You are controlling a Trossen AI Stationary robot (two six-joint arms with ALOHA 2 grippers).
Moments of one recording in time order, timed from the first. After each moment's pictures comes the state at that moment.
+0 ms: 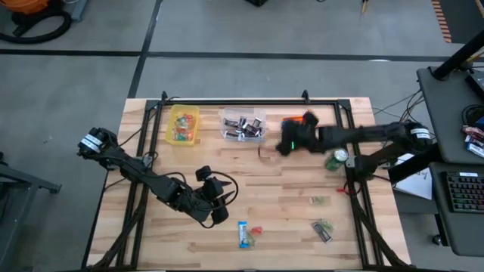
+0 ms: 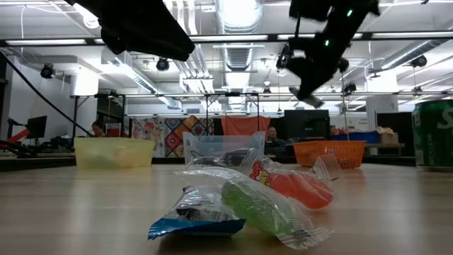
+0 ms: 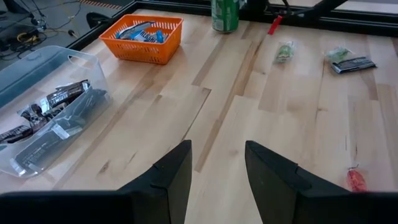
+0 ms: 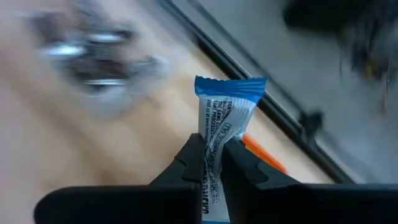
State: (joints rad) left arm -0.53 1.54 0.95 -0.14 -0.80 -0.55; right arm -0.12 1.36 0.99 -0.63 0.67 0.34
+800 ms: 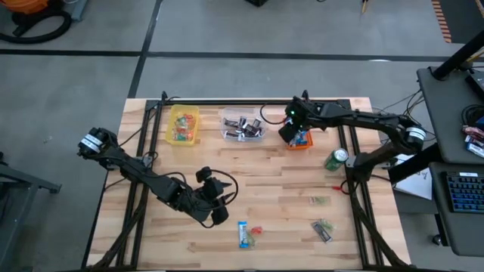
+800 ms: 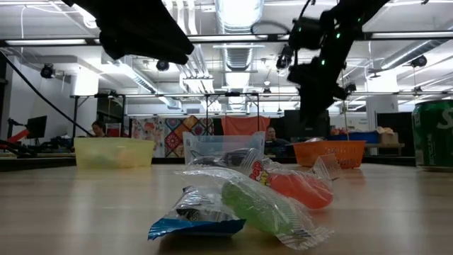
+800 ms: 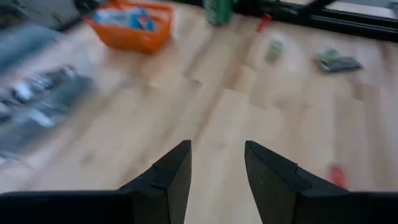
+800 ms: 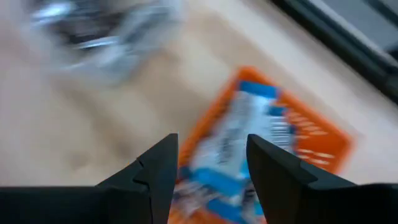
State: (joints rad) left arm -0.53 1.54 0.95 -0.14 -0.76 -0.61; right arm -0.49 1.43 0.99 -0.64 0.16 0.31
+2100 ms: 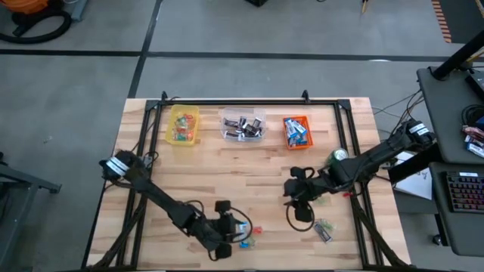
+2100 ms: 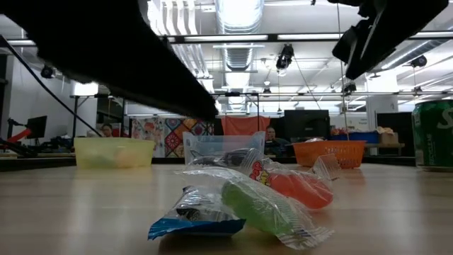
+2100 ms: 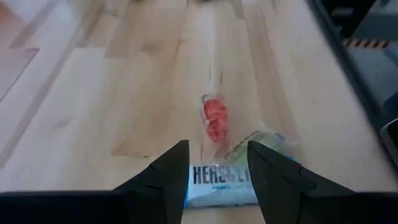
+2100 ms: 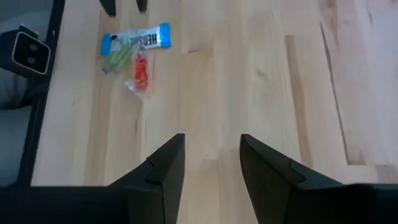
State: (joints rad) left arm -0.65 1.92 1.06 0.17 -0.54 -0.44; right arm 0.41 1.34 0.90 -0.47 0.08 0.43
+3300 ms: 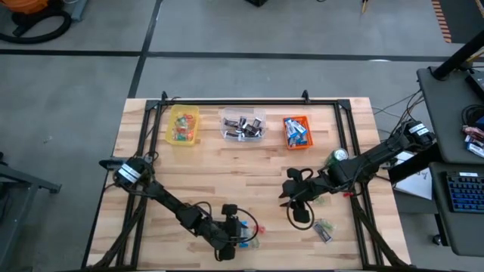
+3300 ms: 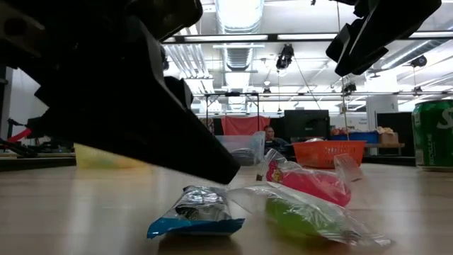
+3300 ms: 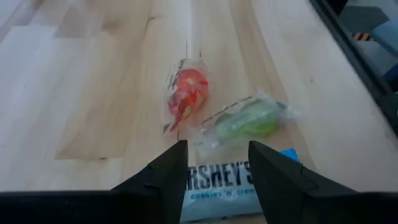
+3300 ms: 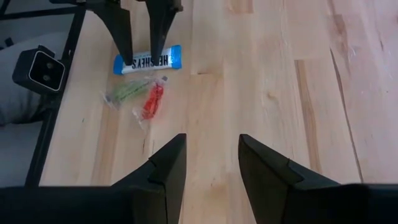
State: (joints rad) left arm -0.62 2.05 1.06 0.32 -0.43 -0.39; right arm 0.41 1.35 0.85 -0.32 0.08 0.40
